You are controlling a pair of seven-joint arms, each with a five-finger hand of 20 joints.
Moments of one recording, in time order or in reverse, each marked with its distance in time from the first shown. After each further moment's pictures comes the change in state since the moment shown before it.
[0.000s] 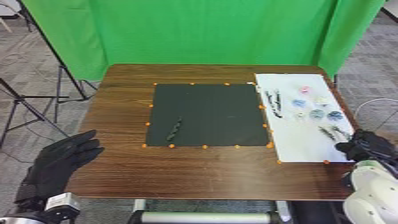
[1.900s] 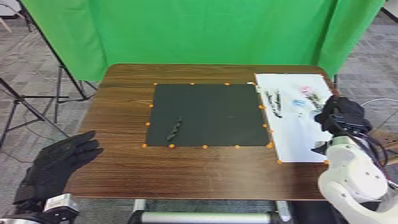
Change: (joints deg) left arm 1.4 1.0 -0.6 -0.1 -0.8 0.6 1.2; right arm 17.6 3.6 -17.2 -0.1 -4.4 12.6 -2.4
